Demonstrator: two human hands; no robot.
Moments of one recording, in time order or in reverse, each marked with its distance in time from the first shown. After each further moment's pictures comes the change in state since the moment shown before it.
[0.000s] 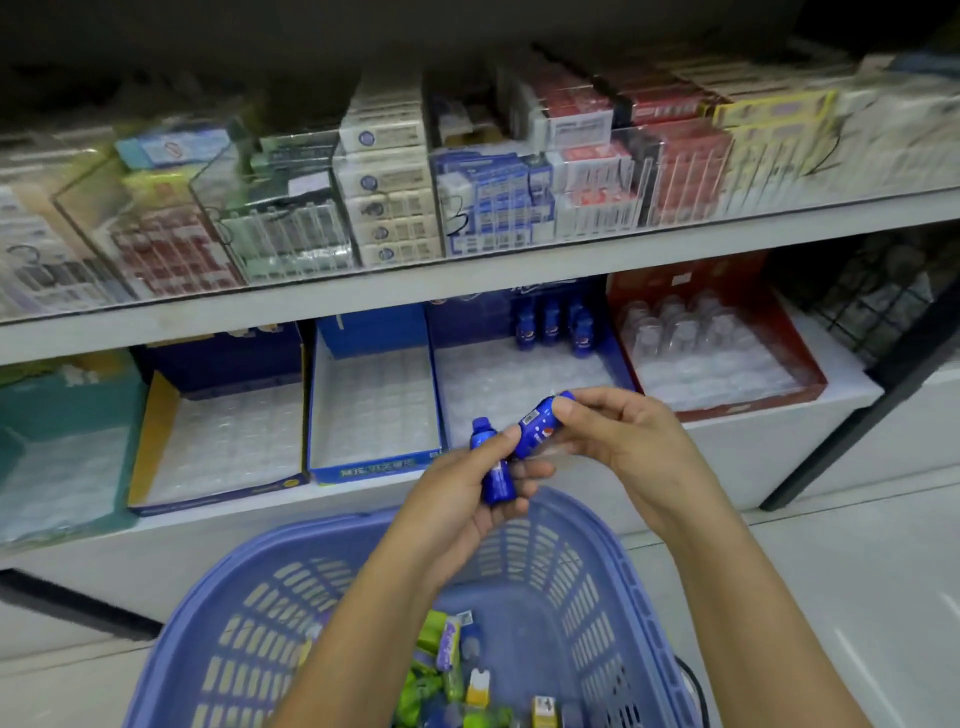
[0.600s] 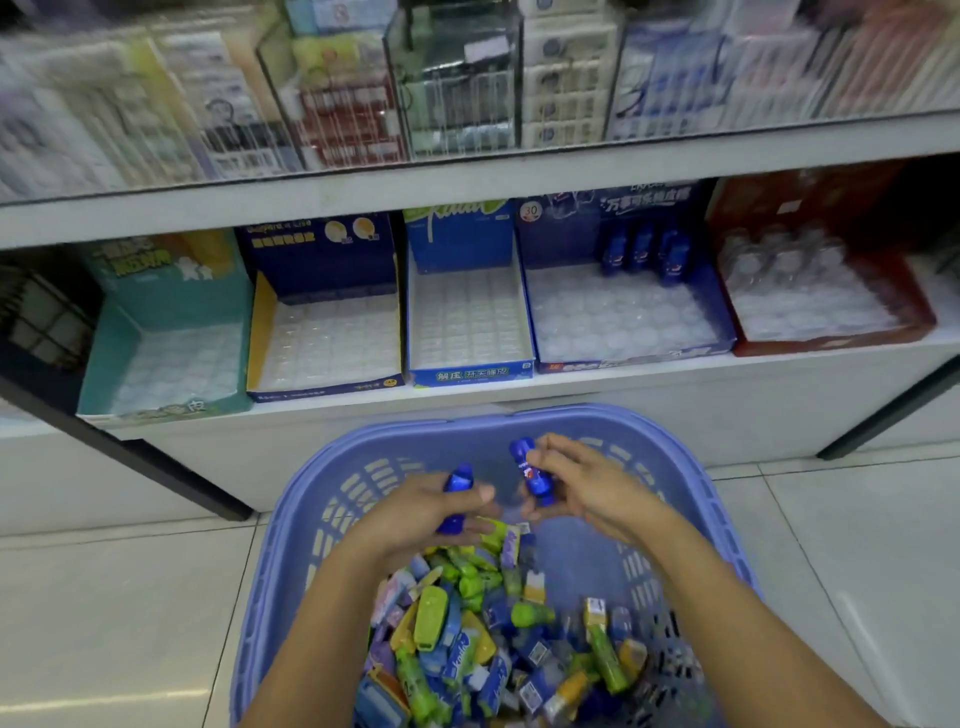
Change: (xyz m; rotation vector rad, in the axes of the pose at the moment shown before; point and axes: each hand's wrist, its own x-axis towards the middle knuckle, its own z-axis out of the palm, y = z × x) left_hand -0.061 -0.049 -0.133 0.355 0.097 -0.271; right_hand -0.032 0.117 0.065 -0.013 -0.387 0.444
